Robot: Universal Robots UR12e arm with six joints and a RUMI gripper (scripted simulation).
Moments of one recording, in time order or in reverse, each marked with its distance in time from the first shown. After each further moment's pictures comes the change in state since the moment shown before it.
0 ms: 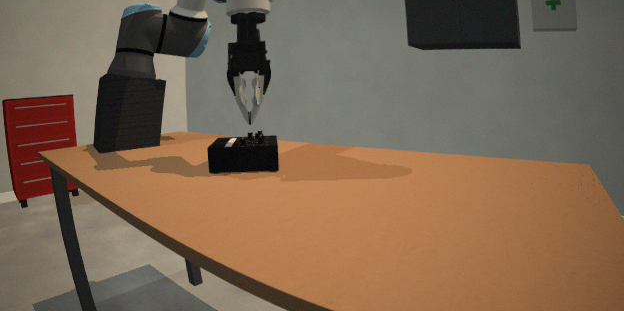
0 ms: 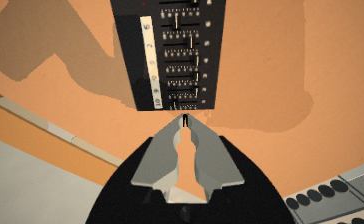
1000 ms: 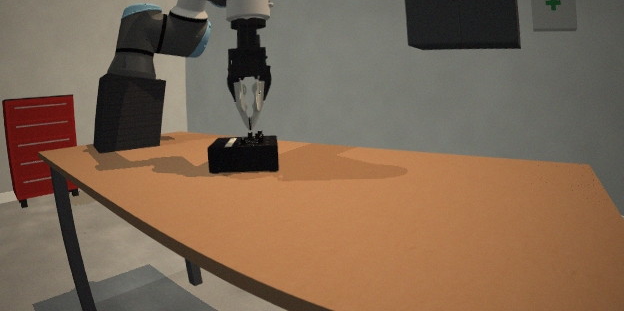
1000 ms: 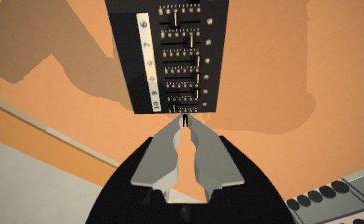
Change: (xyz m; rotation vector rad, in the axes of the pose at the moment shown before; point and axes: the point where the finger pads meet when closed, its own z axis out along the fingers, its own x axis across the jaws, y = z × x) arm 0.000 0.000 0.012 0.000 0.000 0.000
